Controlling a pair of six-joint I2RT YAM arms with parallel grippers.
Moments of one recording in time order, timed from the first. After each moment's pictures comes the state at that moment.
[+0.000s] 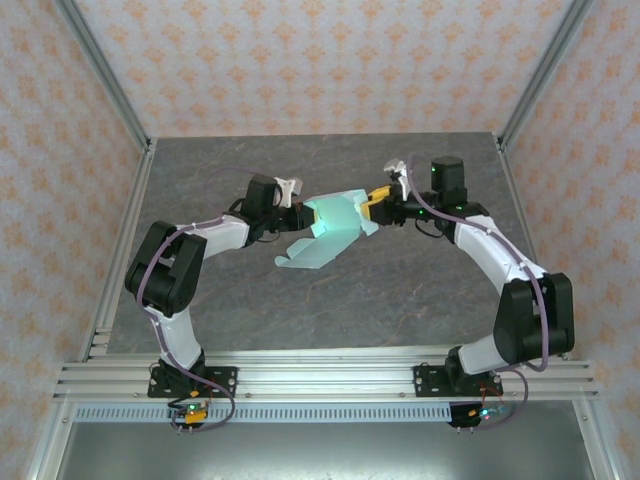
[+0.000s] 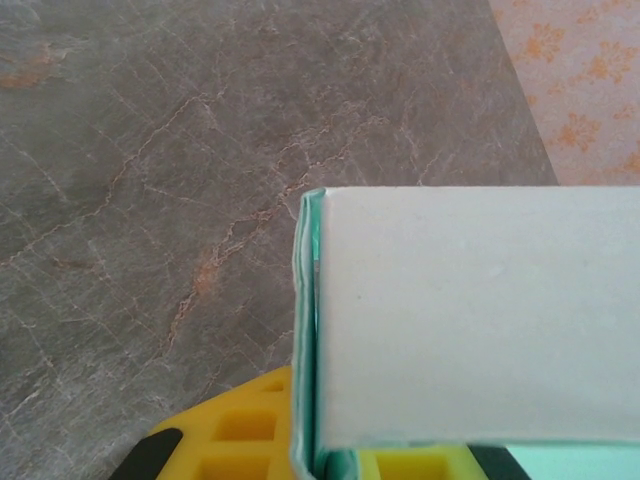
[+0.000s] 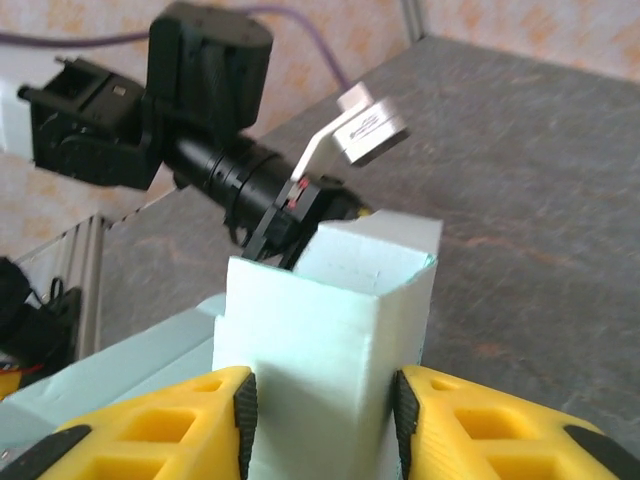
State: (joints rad) left arm -0.33 1.84 1.04 0.14 0.57 -0.49; right arm 0.19 1.46 1.04 -0.21 -1.03 -0.20
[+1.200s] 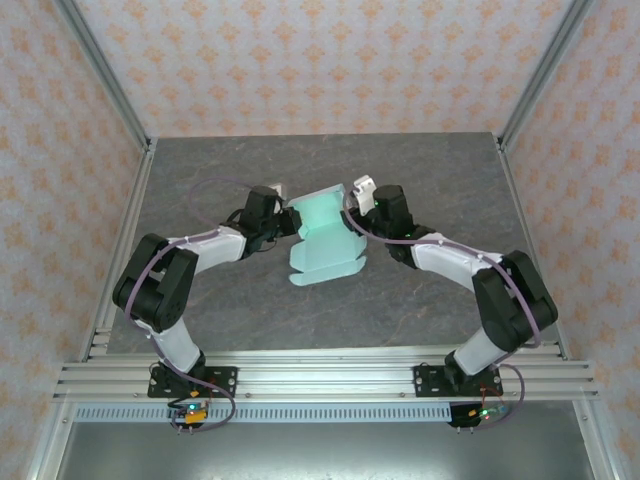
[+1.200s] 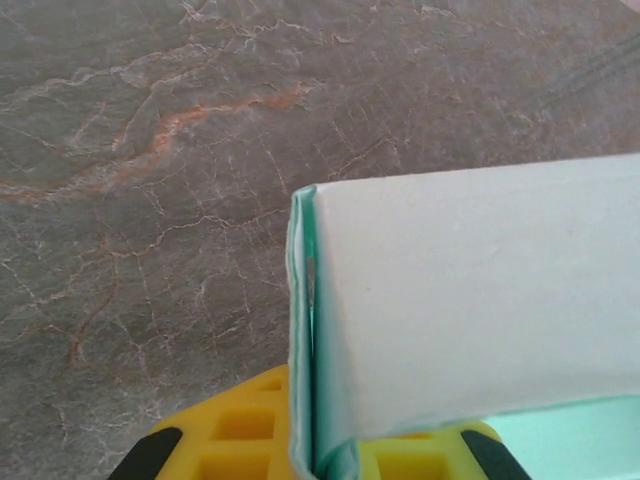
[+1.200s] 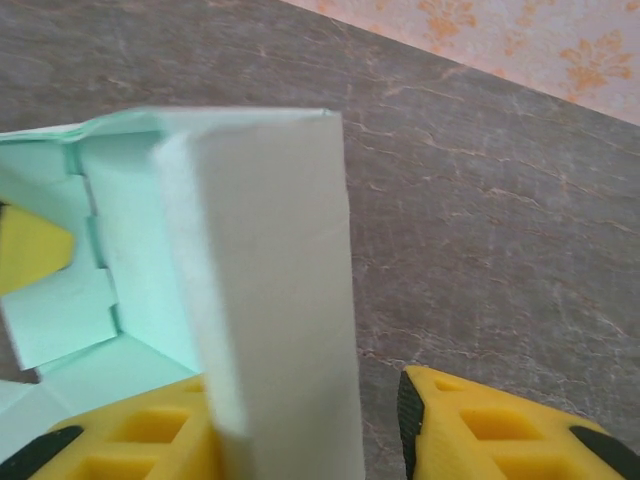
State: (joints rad) left arm -0.40 1.72 0.93 0.11 0.13 -0.62; right arm 0.53 1.60 0.90 0.20 0.01 -0.07
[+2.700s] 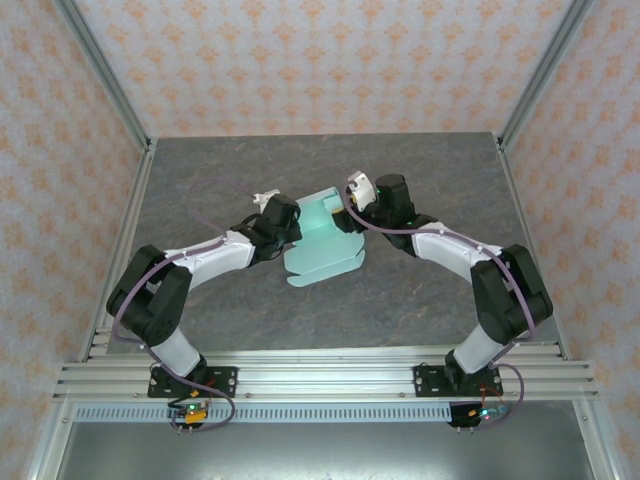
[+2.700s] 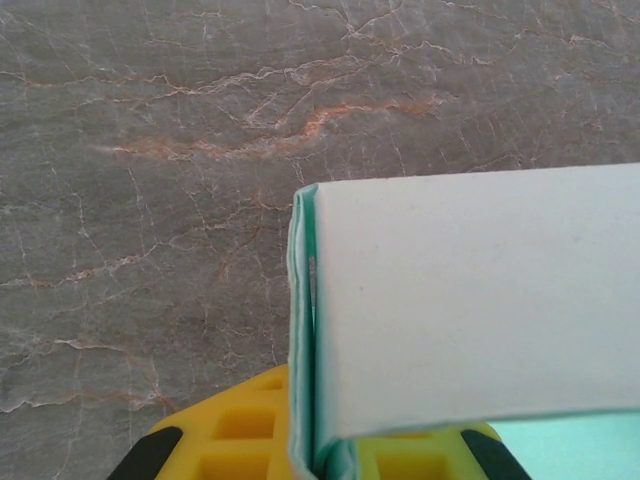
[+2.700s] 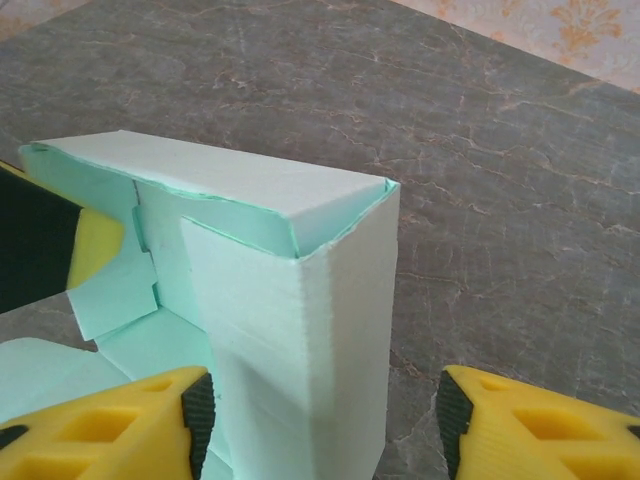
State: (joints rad) left arm -0.52 1.64 0.96 -0.15 -0.27 -0.76; right arm 0.47 1.61 0.98 0.10 -0.30 -0.13
